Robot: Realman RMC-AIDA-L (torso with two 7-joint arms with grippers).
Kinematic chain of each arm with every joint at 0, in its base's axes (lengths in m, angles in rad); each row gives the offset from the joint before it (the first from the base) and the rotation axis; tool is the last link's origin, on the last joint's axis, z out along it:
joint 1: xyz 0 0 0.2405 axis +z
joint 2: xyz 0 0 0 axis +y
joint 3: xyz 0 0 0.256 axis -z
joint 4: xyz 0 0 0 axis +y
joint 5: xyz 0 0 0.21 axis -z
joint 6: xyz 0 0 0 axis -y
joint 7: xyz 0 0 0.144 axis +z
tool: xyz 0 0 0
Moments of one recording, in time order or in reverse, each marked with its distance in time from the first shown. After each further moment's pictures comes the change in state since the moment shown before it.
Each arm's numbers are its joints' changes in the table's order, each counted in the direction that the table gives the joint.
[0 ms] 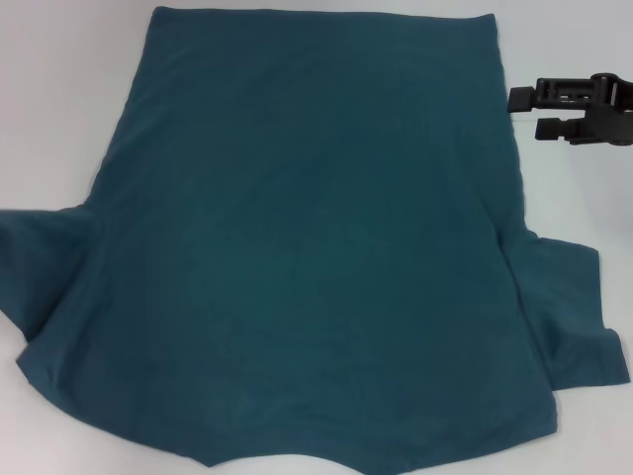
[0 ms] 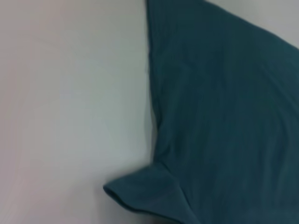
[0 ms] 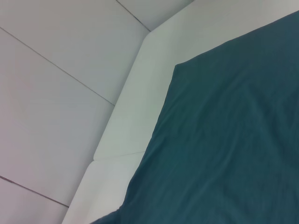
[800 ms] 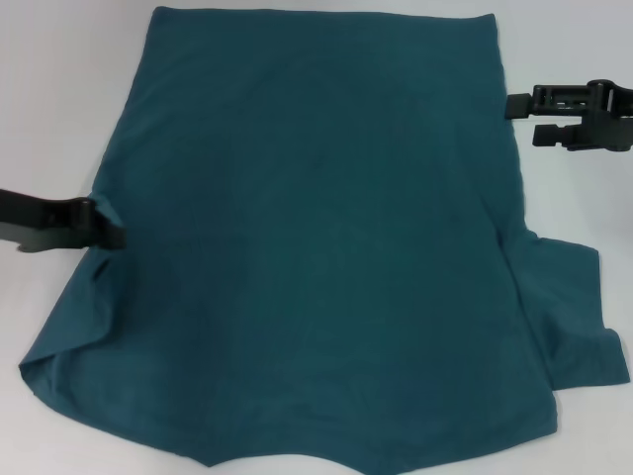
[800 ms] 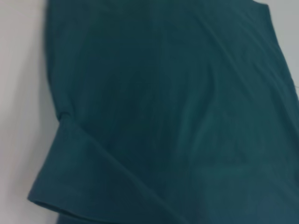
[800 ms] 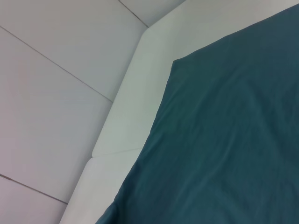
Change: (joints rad) left arm -0.129 -0.072 -0.102 -0.045 -0.027 -0.083 -0.118; right arm 0.000 0.000 0.007 0.013 0.003 -0.005 -0.002
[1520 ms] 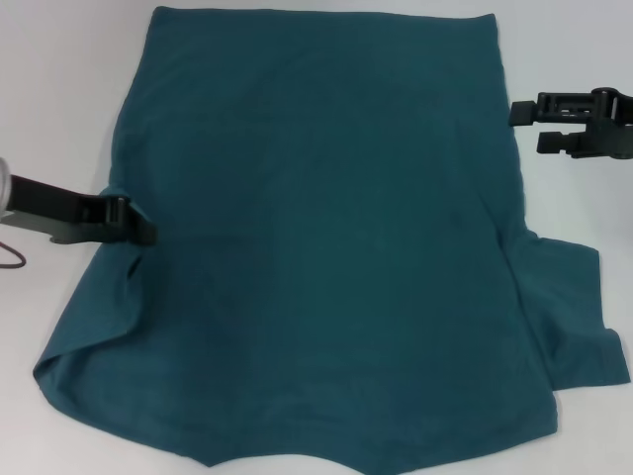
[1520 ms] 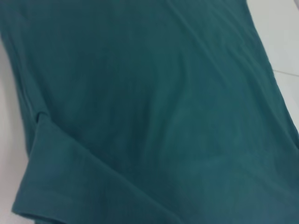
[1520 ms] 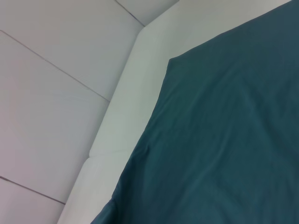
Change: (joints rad) left arm -0.037 -0.022 -0.058 -0.004 0.008 0.007 0.011; right arm -0.010 -0.002 -0.006 0.013 0.003 -0.002 -0.008
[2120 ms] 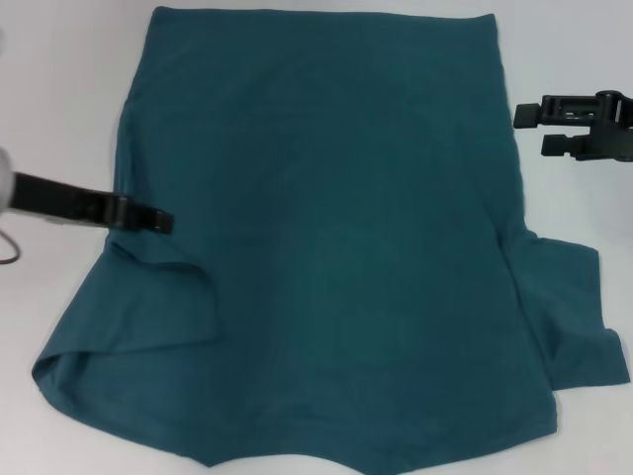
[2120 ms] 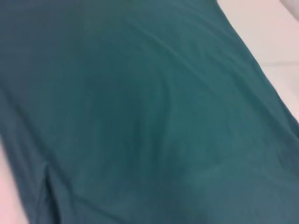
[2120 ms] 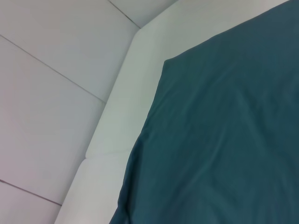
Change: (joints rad) left arm 0.064 -0.070 -0.060 0.212 -0.010 0.002 0.096; right arm -0.007 -0.003 0.003 0.000 0.000 -0.005 -0.001
